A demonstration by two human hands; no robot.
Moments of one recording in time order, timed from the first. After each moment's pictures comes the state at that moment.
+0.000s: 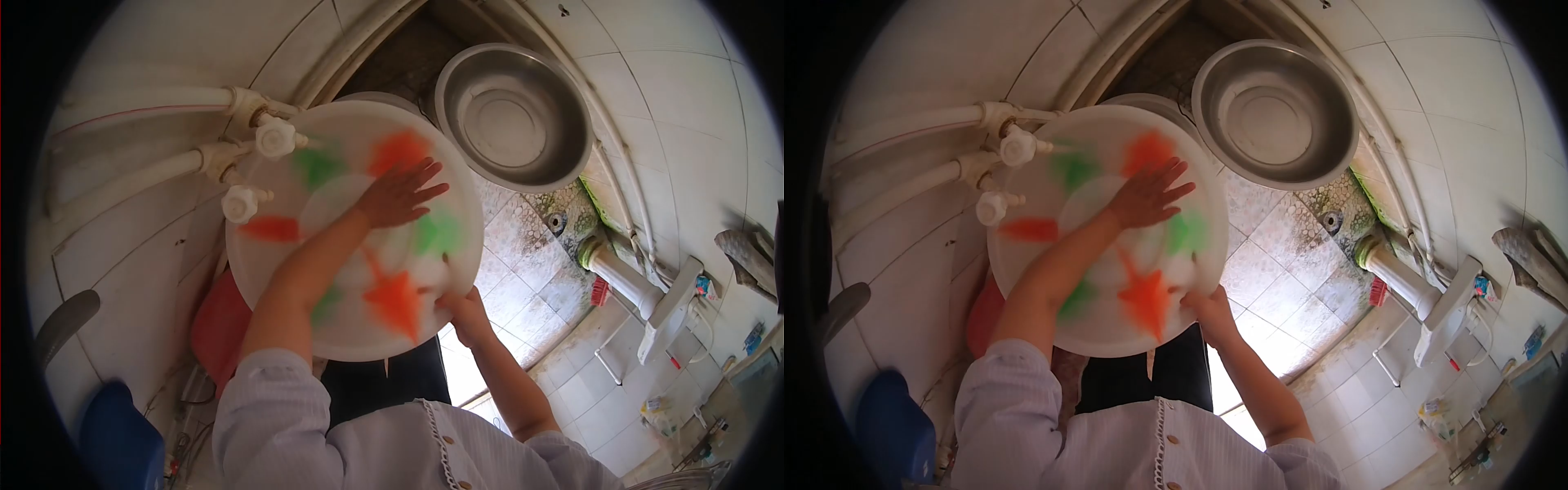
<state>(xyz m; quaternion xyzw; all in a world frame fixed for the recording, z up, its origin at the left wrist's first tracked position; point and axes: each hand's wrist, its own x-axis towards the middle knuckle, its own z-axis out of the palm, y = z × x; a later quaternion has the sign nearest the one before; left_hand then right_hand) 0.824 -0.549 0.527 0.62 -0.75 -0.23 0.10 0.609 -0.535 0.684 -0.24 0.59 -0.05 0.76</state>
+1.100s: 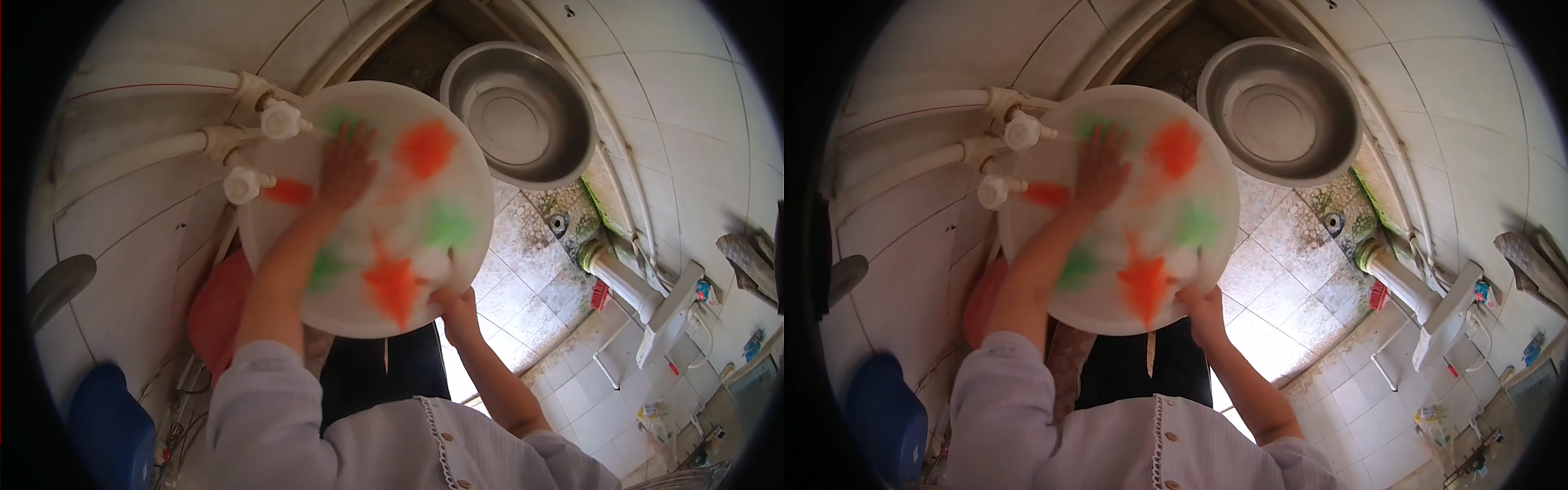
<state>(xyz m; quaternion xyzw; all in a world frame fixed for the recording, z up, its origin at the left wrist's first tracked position) 0.864 -0.520 0.528 0.81 -0.57 -0.12 0.09 0.607 -0.507 0.681 -0.24 0.63 -0.13 0.73</state>
